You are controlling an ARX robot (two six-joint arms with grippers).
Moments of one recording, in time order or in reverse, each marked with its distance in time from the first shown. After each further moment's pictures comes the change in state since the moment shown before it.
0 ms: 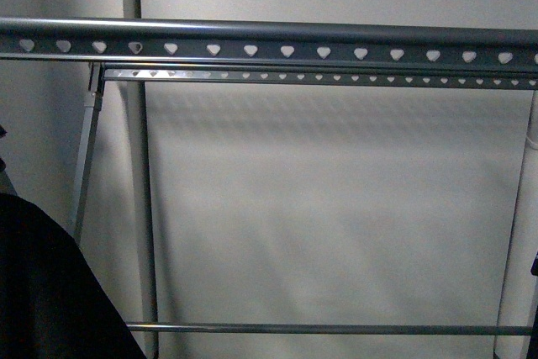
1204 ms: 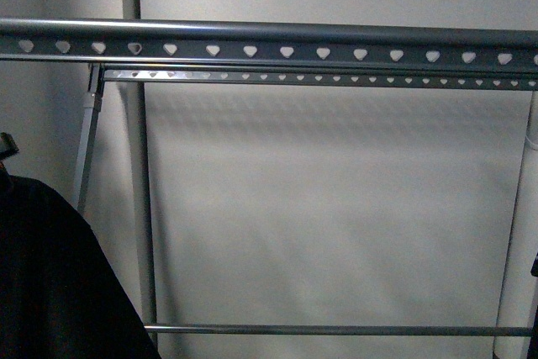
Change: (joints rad) left arm 0.014 -0.082 -0.186 0.224 0.262 0.217; right arm 0.000 0.000 0.000 0.000 0.000 0.000
